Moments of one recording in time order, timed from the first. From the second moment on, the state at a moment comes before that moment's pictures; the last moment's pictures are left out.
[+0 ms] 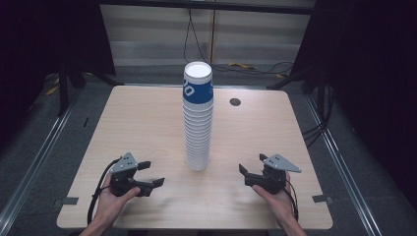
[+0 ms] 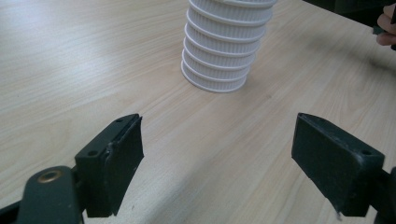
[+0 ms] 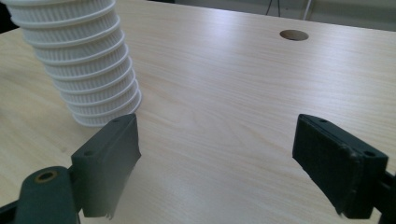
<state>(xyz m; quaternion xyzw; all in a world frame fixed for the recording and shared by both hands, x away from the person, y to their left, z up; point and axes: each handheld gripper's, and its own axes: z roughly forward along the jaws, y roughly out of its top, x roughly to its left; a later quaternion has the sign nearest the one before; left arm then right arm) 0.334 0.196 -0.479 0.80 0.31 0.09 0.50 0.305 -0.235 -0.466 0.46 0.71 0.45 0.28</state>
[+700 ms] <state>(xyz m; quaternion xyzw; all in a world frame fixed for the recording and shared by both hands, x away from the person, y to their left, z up) 0.329 0.200 -0.479 0.80 0.31 0.10 0.50 0.294 -0.219 -0.438 0.41 0.73 0.48 0.26</state>
